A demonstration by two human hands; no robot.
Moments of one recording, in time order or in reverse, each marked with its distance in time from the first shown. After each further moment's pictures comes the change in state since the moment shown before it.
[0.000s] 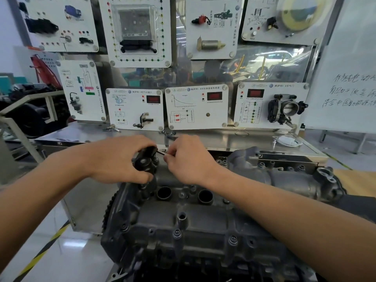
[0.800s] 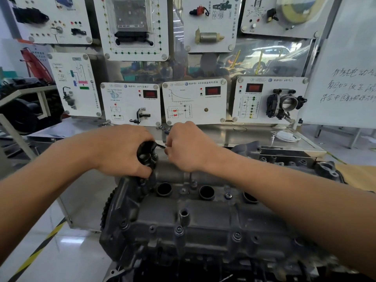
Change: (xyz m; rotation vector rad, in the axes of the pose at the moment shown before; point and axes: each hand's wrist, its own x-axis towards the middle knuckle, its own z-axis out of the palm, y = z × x) left_hand 0.013 0.004 -0.006 0.145 0.004 -0.001; right_hand 0.016 -0.002 -0.009 -0.145 -0.097 -0.062
